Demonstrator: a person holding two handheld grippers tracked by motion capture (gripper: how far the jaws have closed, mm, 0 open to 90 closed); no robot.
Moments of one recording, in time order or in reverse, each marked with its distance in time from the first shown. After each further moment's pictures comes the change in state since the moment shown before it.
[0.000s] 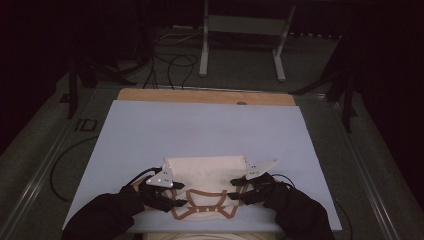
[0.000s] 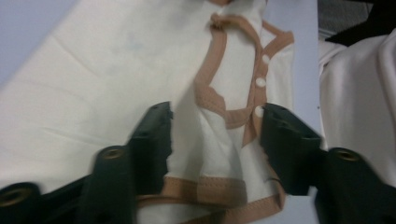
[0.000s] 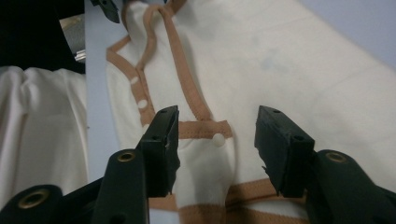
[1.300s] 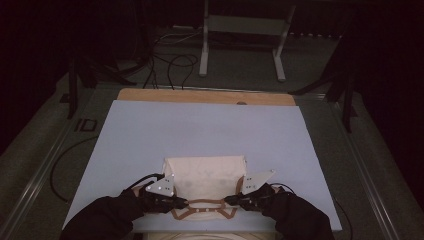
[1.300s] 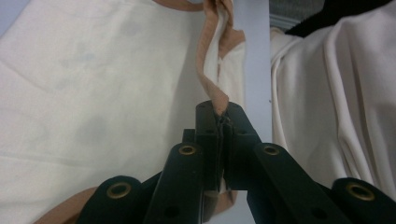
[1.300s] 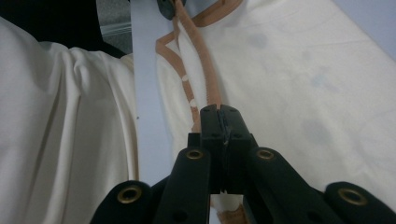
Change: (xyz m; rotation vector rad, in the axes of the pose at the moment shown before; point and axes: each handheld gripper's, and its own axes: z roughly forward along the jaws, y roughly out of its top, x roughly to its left) left arm -0.020 0.006 -0.008 0.009 -0.086 0.082; right arm 0.039 0.013 -0.007 0.034 0.036 -0.140
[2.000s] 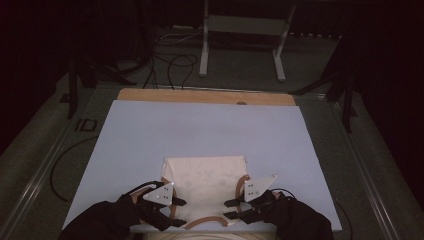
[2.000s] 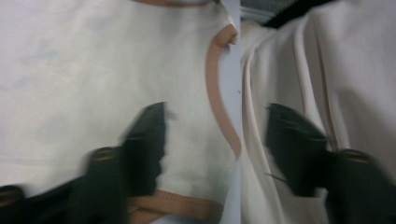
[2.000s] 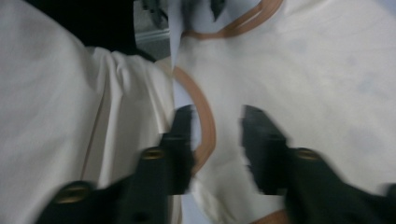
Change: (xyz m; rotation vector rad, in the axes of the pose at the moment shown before) left arm -0.014 -0.004 -0.003 -0.001 -0.054 0.017; right arm 0.012 -0.005 -0.001 -0.038 0.100 -0.009
